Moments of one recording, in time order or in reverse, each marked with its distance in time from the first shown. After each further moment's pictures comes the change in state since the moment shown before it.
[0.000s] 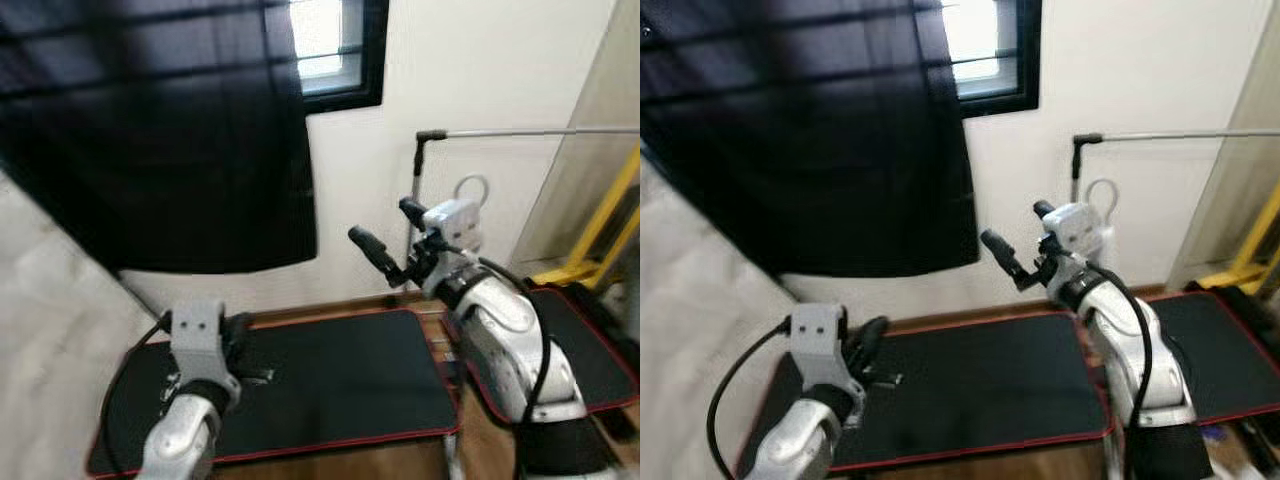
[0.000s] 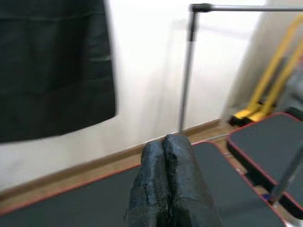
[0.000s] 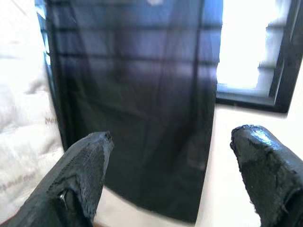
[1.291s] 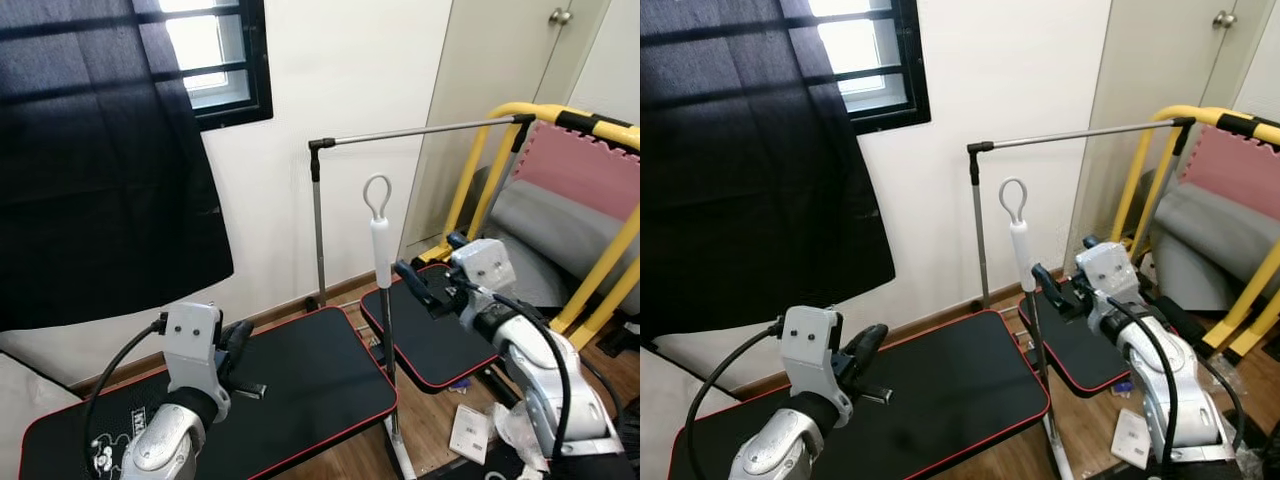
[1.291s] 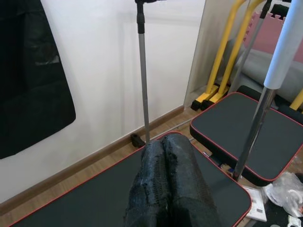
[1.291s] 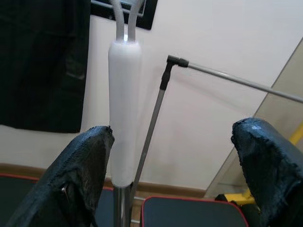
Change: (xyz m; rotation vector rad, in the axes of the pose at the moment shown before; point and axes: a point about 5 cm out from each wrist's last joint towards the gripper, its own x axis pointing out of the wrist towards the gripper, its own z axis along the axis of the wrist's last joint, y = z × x) left arm -0.010 0.003 0.001 0.018 0.034 -0.011; right arm -0.066 -0.050 -0.065 -0.176 0.333 -0.313
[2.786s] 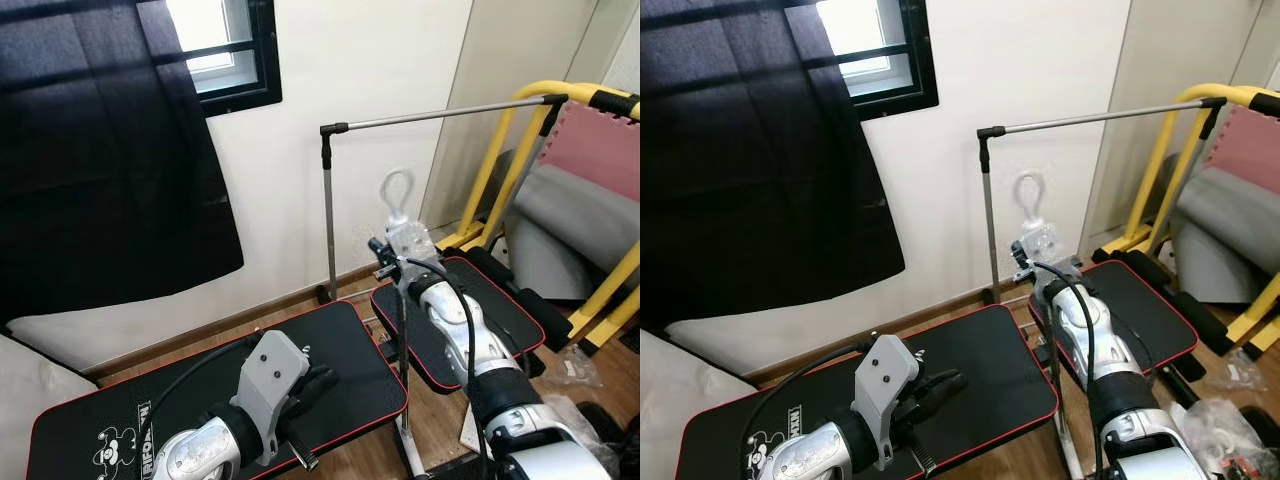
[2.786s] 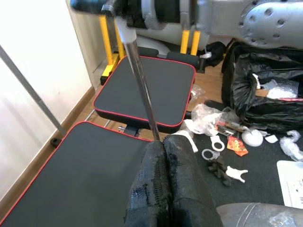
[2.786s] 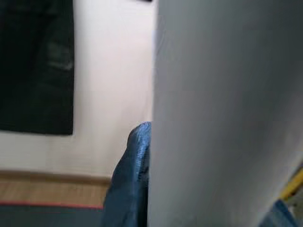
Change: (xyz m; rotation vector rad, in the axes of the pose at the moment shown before) left arm -0.011 -0.057 -0.002 0.192 0.056 -0.571; right arm 0.085 0.036 -0.004 -0.025 -0.021 -0.054
